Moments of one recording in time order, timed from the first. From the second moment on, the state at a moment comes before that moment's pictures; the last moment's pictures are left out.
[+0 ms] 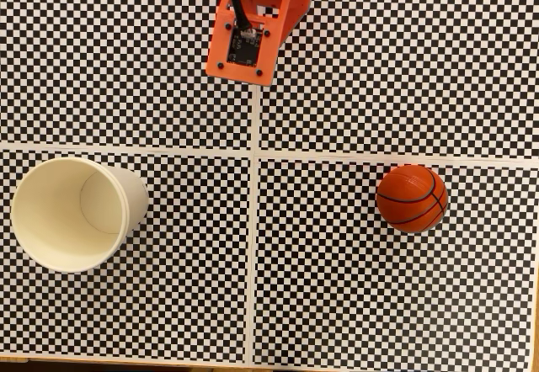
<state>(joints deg) 6.1 188.2 179.8 72.3 -88.3</state>
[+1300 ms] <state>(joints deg) -1.1 161.7 149.8 65.1 -100.0</state>
